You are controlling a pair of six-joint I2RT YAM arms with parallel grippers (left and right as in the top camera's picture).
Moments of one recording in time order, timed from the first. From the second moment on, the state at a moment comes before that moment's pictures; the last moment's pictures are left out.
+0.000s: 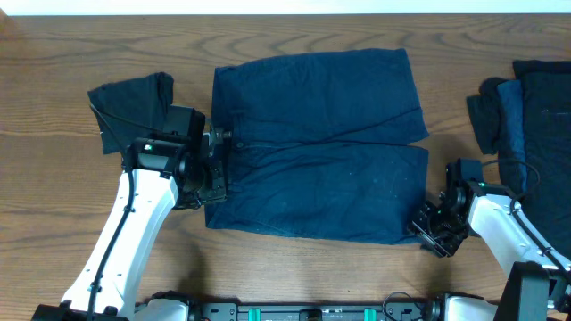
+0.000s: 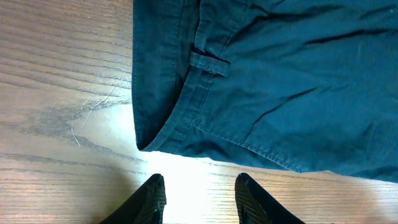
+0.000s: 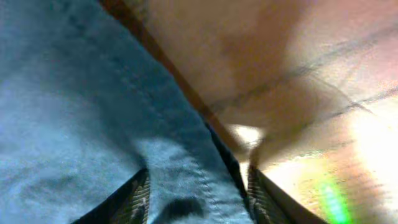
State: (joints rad) left arm -0.16 1.36 1.05 -1.13 0.16 -0.34; right arm -0.11 1.42 0.60 -0.84 -0.24 0.62
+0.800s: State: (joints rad) left arm -0.16 1.36 1.05 -1.13 0.16 -0.34; right arm -0.11 1.42 0.60 -0.82 -0.24 0.65
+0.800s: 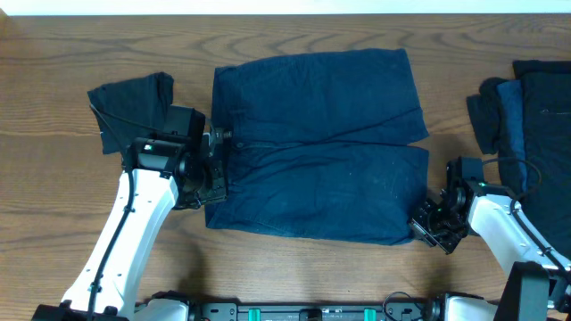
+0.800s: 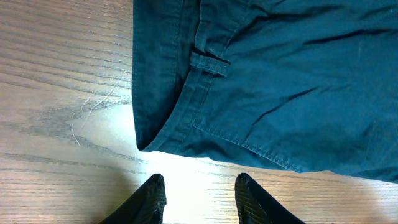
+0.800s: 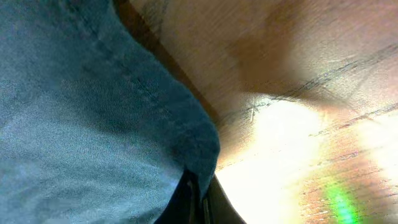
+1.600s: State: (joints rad) left arm -0.16 1.36 0.80 -0.96 0.18 -0.57; right arm -0.11 1.42 0.60 -0.83 -0.25 0.65
